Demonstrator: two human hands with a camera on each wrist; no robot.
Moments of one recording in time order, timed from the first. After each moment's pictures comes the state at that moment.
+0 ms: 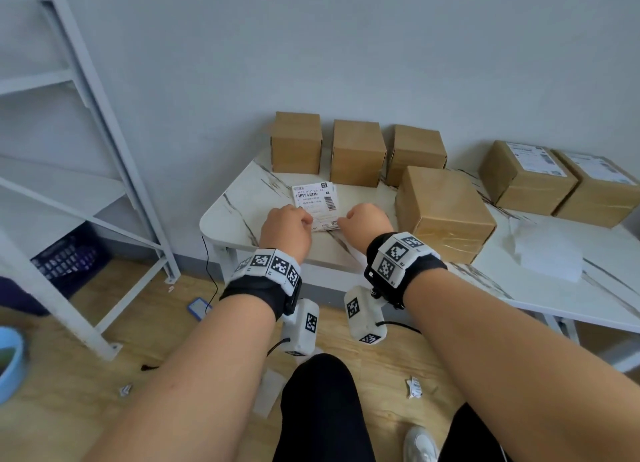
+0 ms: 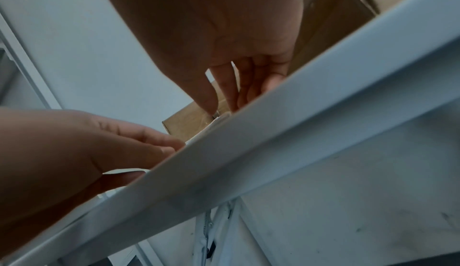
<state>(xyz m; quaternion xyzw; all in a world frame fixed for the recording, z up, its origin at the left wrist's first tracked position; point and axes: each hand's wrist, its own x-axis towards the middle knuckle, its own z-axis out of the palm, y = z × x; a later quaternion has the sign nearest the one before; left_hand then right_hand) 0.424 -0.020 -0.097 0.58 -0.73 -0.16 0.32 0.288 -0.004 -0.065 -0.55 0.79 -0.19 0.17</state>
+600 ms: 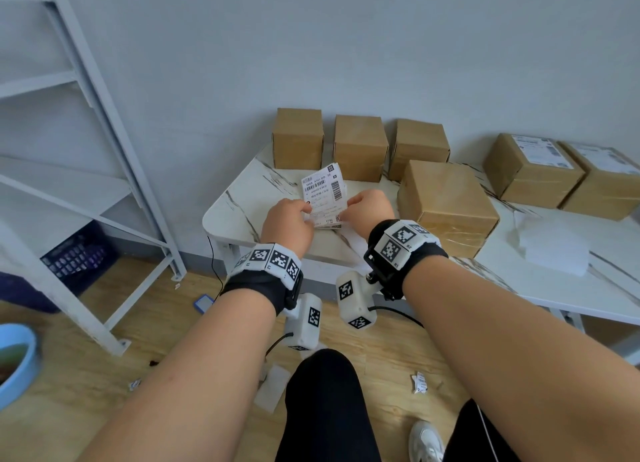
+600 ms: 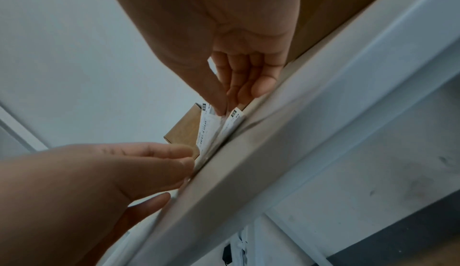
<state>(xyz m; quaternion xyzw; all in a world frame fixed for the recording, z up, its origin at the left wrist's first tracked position) 0.423 -0.013 -0.086 0.60 -0.71 -0.18 0.32 0.282 -0.005 -0.054 -0.49 0.76 -0.34 0.28</state>
